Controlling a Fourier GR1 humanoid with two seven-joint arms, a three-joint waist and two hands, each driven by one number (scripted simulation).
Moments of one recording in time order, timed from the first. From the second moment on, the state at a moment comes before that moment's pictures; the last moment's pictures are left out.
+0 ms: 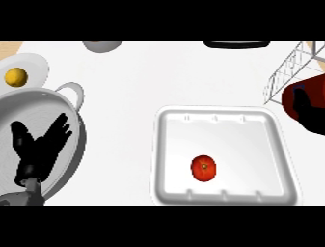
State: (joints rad) left arm -0.04 0.21 0.06 -1.39 0.16 0.01 0.31; right arm -0.42 -0.39 -0.07 -2.11 0.68 0.26 0.96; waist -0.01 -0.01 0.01
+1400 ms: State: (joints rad) left arm -0.05 0.19 0.06 -1.40 0.15 0.00 0.30; right arm -0.86 -0.85 -0.40 -1.27 0.52 0.36 0.59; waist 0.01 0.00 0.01
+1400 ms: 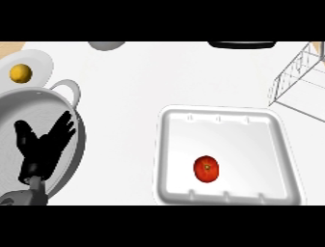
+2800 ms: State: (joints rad) left arm -0.05 0.18 0.07 -1.42 0.13 -0.01 0.33; right arm -1.06 -0.89 -0.31 -0.63 0.69 0.10 0.13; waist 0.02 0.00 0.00
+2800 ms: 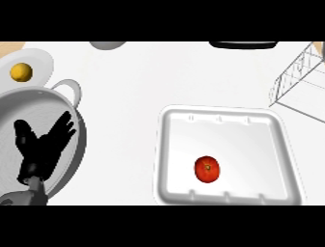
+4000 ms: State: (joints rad) left arm -0.05 0.17 0.07 -1.41 0.12 -0.01 0.32; right arm -1.14 -0.97 -0.67 -0.54 0.39 -0.16 0.19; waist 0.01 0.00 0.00
